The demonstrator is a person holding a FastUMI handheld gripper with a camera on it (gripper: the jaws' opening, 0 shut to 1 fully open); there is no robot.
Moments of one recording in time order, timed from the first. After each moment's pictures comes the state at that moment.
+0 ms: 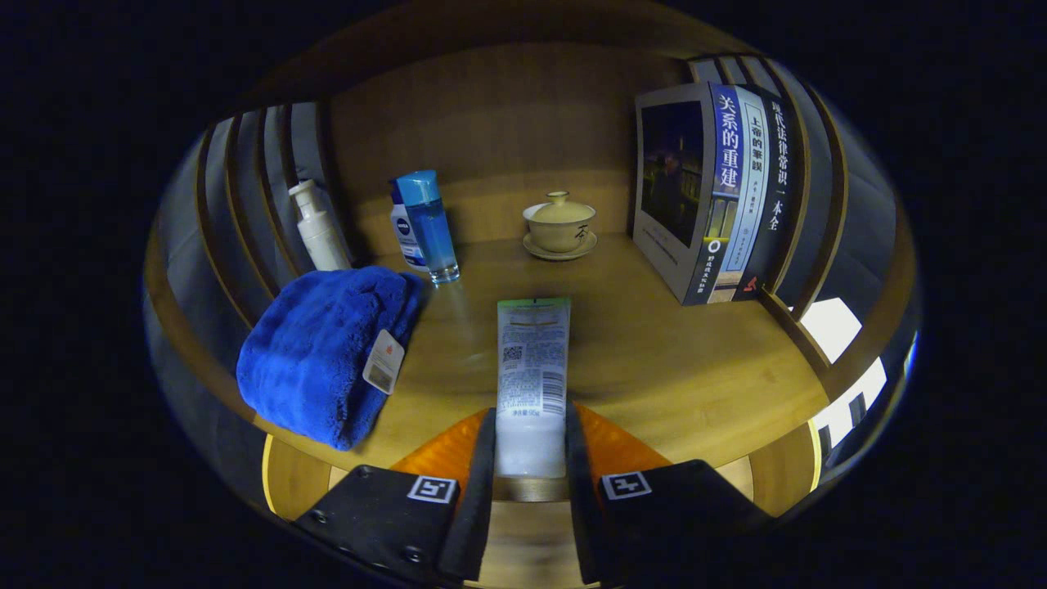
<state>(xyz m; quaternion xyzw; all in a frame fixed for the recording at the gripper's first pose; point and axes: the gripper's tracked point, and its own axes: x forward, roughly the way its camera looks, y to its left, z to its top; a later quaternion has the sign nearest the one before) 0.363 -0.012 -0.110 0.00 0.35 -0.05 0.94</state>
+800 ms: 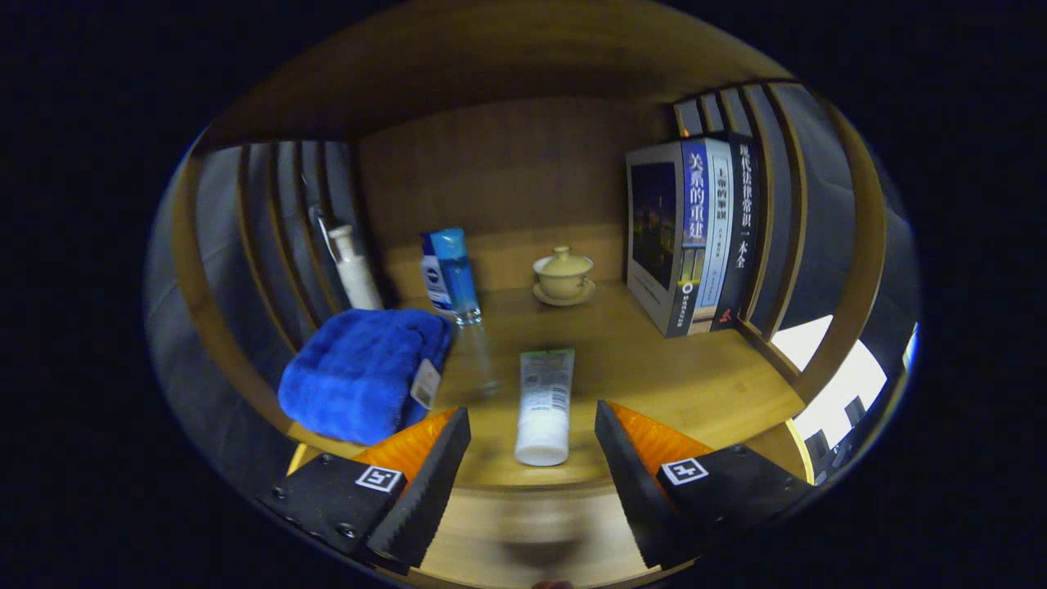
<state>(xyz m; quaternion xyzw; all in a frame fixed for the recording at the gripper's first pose) 0.325 0.021 -0.047 0.00 0.24 -0.01 0.97</state>
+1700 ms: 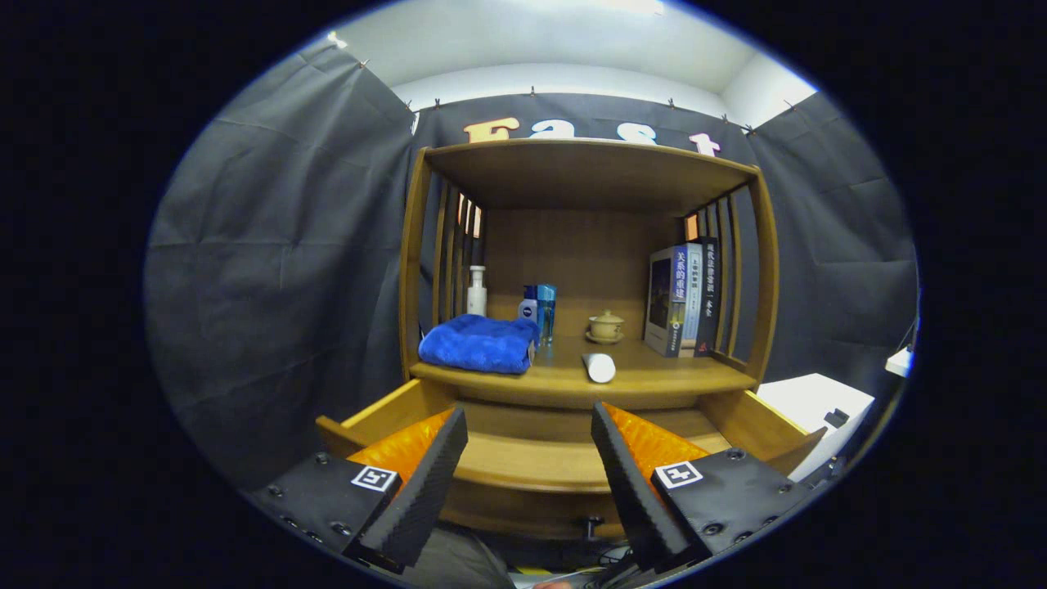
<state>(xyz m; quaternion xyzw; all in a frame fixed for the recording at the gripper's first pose) 0.095 0.081 -0.066 -0.08 0.06 0.03 0.99</state>
